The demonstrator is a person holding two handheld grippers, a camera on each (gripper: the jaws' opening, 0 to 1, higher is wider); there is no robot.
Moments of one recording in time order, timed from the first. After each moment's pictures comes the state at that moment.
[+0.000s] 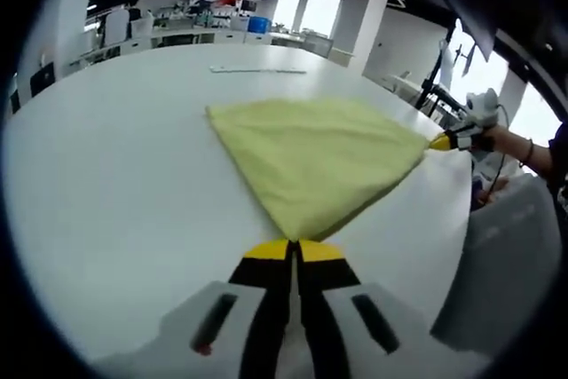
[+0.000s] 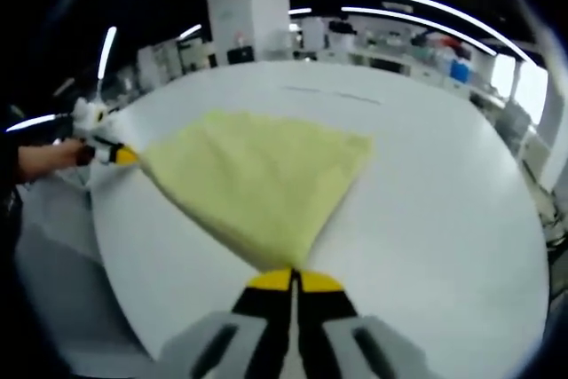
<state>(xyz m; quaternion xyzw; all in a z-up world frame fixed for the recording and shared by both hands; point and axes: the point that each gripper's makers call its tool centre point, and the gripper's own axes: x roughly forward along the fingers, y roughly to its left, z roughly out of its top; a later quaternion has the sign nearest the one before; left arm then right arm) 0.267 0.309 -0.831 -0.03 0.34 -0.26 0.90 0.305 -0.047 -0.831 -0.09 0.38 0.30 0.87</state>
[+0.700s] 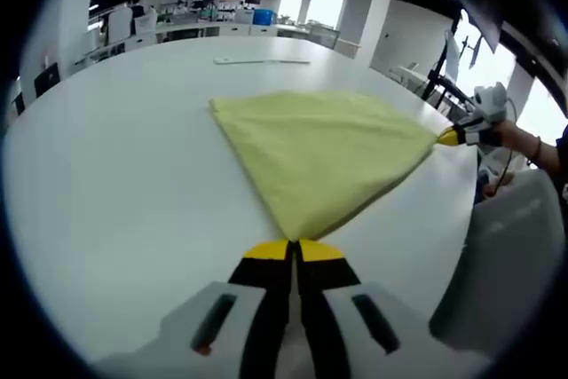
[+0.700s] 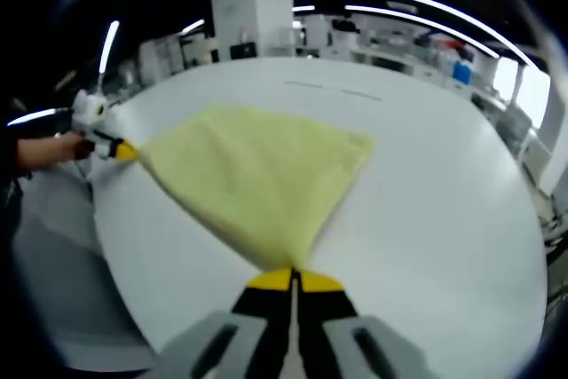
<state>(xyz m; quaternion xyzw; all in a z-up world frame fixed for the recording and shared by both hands) 0.257 0.310 -0.837 -0.03 0.36 -0.24 0.90 0.296 -0.048 -0.835 -0.10 0.38 0.30 0.87</state>
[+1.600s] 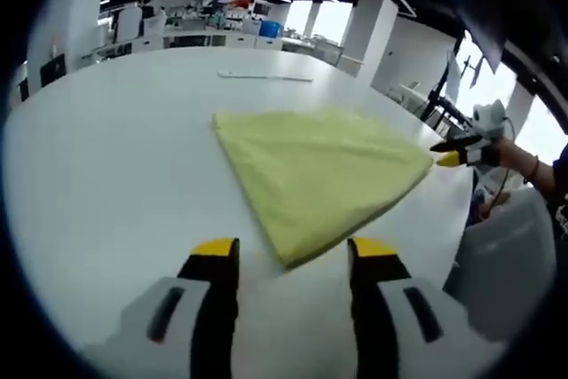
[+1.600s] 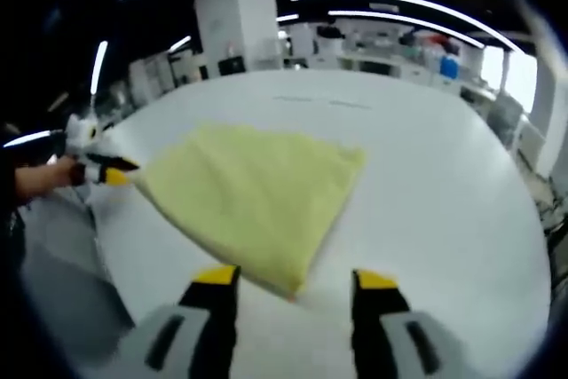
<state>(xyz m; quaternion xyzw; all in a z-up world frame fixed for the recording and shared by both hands) 0.264 0.307 -0.815 -0.05 0.33 -0.24 0.91 0.304 -0.039 -0.812 -0.06 0.37 0.28 0.88</state>
